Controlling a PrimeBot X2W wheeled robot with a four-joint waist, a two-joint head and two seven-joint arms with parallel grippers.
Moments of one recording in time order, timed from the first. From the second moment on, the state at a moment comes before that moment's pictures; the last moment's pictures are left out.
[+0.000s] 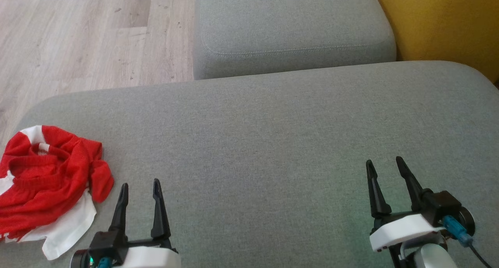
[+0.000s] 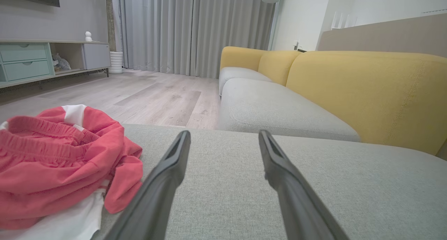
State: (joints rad) left arm 0.06 0.04 -0.16 0.21 -0.24 0.08 -0.25; right arm -0.01 -0.04 0.05 0.32 0.08 0.12 -0.25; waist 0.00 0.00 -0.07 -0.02
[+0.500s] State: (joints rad) left arm 0.06 0.04 -0.17 0.22 -0.23 0.08 -0.25; right arm -0.01 -0.04 0.05 0.31 0.07 0.12 -0.25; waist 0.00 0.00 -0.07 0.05
